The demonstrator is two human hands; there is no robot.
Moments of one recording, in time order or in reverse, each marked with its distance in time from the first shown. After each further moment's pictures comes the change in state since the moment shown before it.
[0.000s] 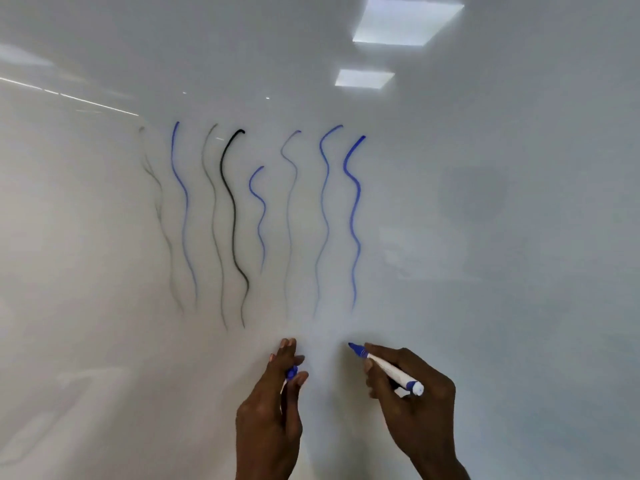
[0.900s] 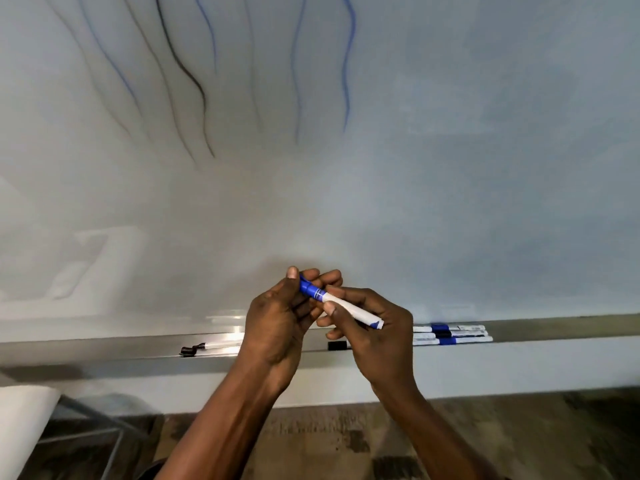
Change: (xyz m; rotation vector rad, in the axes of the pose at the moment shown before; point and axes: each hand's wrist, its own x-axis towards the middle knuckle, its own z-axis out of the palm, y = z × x) left_hand -0.075 0.043 -0.016 -0.878 -0.247 -1.306; right_hand -0.141 0.000 0.001 0.285 -0.186 0.607
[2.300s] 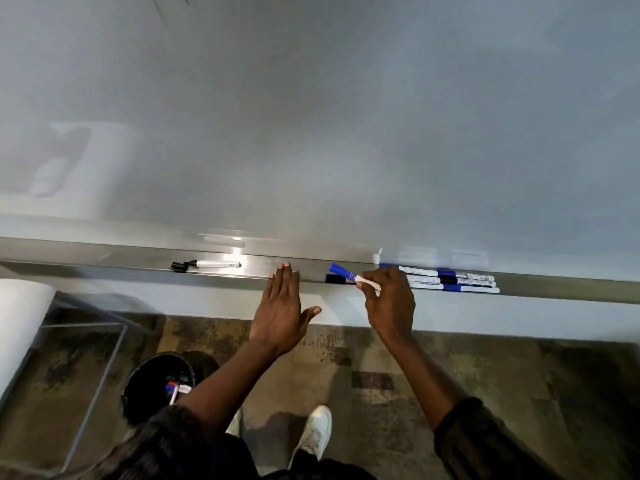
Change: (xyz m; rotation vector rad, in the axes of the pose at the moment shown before) left_hand 0.079 -0.198 -0.145 1.843 -0.138 0.118; right_hand 0.005 0.211 -0.074 -0.989 0.017 0.074
